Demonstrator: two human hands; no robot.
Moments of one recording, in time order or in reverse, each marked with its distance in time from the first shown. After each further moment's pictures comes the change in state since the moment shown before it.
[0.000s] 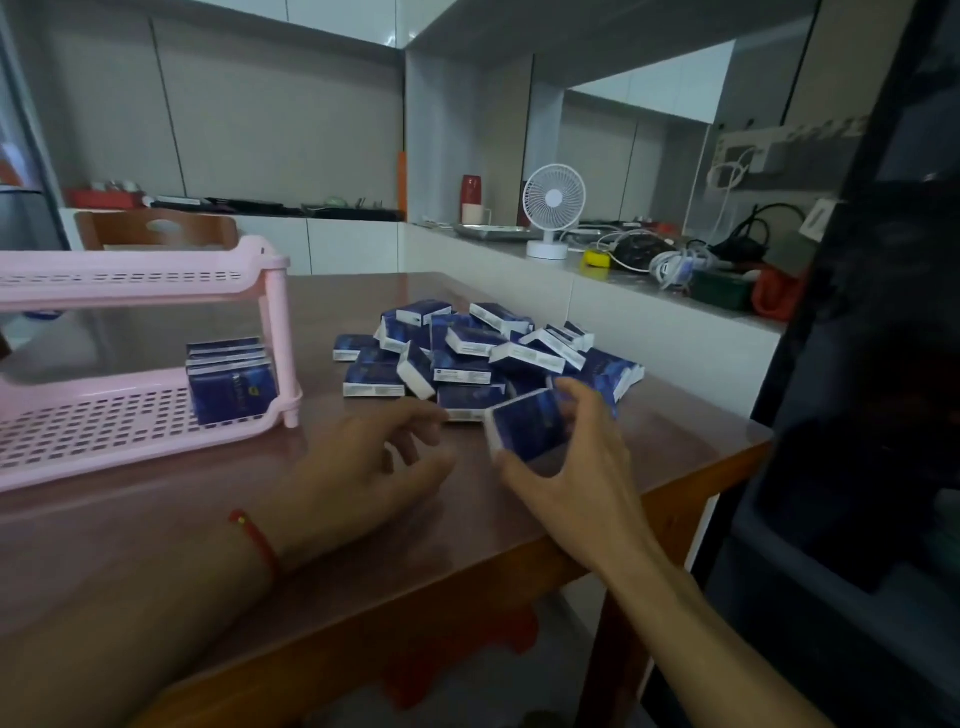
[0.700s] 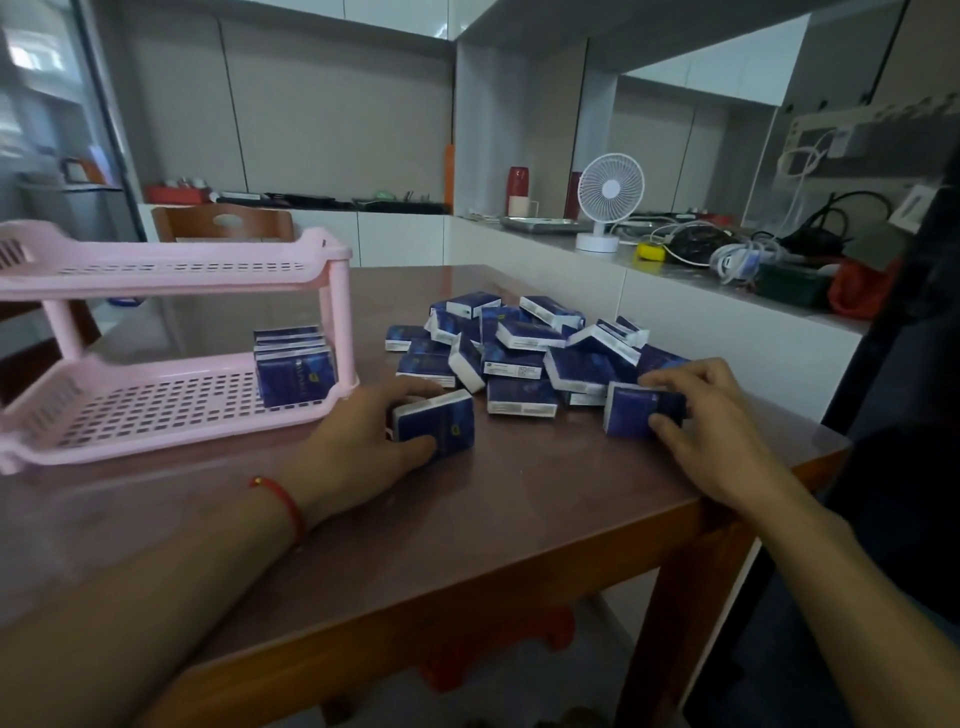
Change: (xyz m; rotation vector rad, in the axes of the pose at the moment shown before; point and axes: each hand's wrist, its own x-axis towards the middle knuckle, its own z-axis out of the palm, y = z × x) left_hand -0.005 -0.033 -0.021 -0.084 0.107 -0.225; right_hand 0.060 0.058 -0.046 -0.235 -0.125 -0.096
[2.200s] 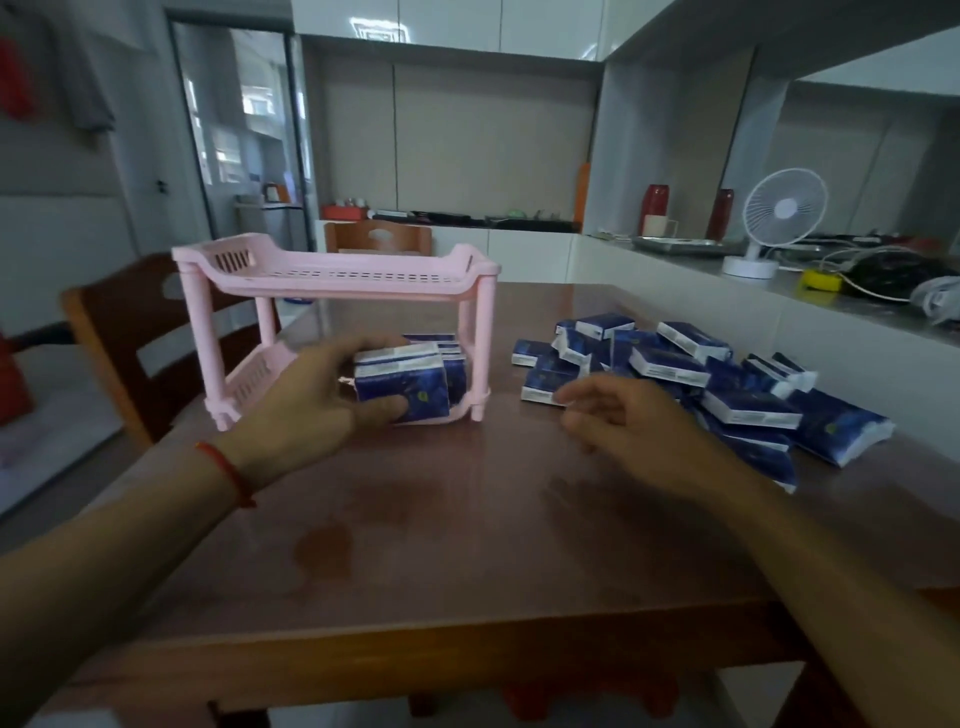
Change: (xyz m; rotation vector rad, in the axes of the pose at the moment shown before) left_hand -0.055 -0.025 -0.113 -0.039 0.281 -0.080; right_hand 0.039 -0.140 0.067 0.422 -0.437 -0.264
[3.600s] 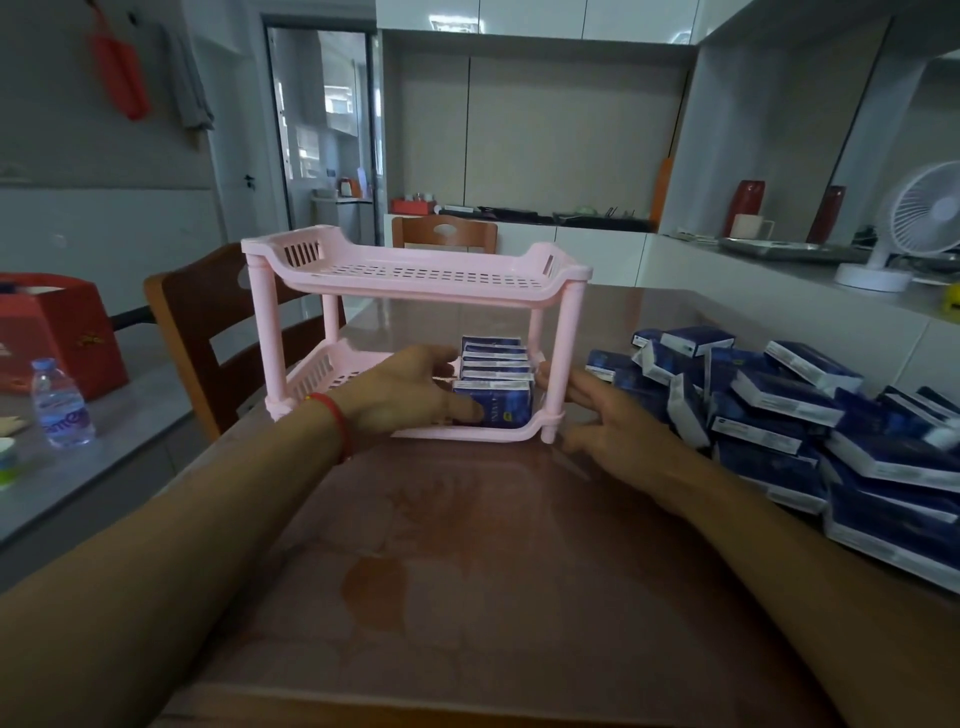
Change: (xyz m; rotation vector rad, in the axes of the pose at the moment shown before) left_hand 0.055 -0.026 0.010 0.003 -0.183 -0.358; right_hand 0.082 -0.014 0.066 0.265 -0.190 -0.053
